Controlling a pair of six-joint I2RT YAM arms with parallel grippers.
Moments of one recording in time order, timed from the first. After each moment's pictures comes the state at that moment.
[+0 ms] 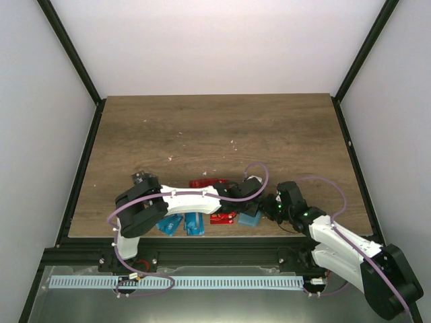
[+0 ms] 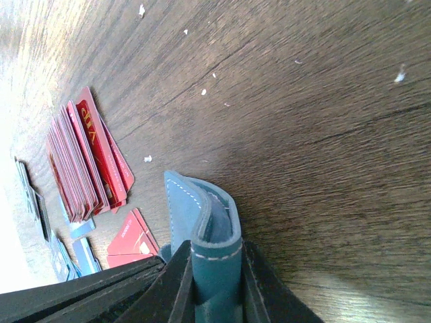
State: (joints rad) left arm -1.18 1.93 1.25 -0.28 -0.09 -0.71; right arm 0.50 0.90 0.22 -0.14 -0.26 1.09
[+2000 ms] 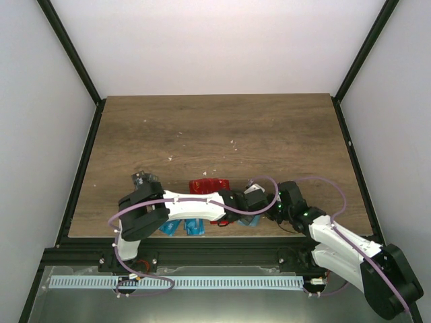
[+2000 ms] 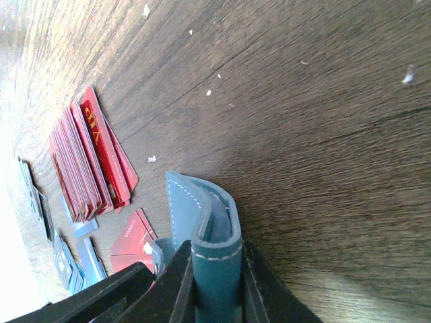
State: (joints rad) left arm -1.26 1.94 1.29 -0.48 -0.31 -0.52; right arm 0.50 0.91 0.22 -0.14 -0.26 1.10
